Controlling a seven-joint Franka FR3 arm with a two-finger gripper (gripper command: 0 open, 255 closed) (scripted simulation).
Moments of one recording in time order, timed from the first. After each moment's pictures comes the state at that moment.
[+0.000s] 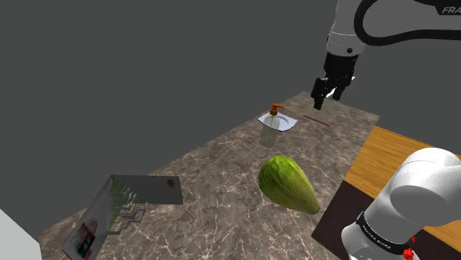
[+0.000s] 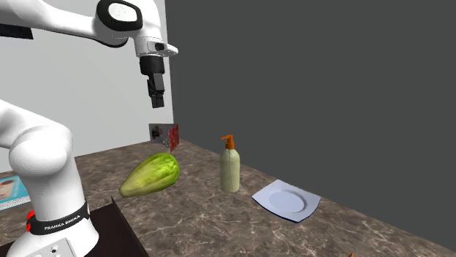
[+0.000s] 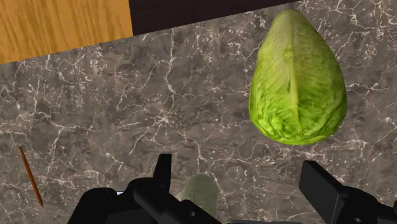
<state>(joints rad) -0.01 -0.83 0.04 -2.43 -0.12 1.60 0.16</state>
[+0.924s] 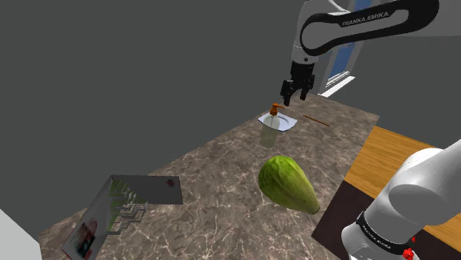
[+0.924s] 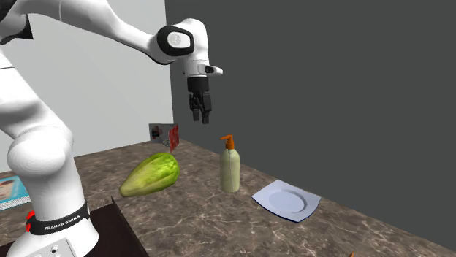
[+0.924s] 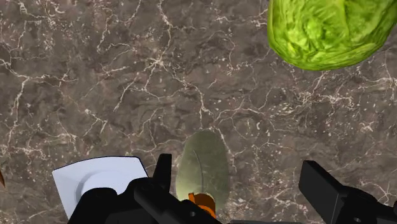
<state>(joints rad) -0.03 -0.38 -0.08 -2.26 -0.11 1.89 0.07</state>
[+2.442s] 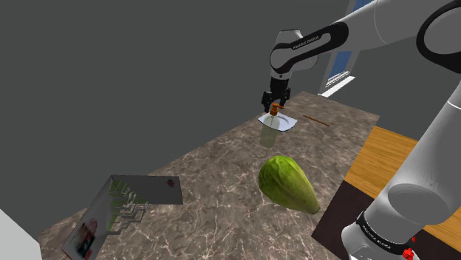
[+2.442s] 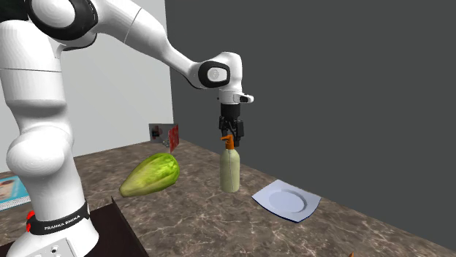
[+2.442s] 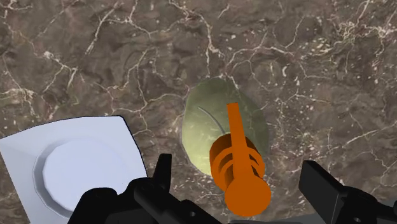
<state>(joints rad) -0.05 0.05 -0.14 -2.05 -0.01 2.10 -0.04</state>
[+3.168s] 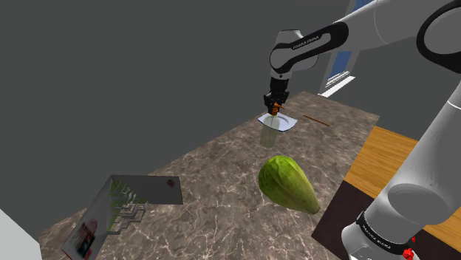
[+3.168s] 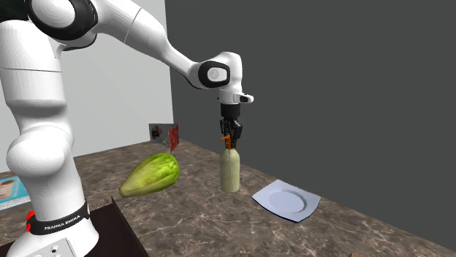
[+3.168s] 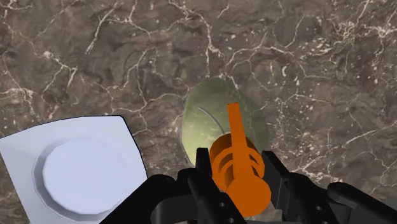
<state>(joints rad) -0.05 0.05 -0.14 -2.05 -0.01 2.10 -0.04</state>
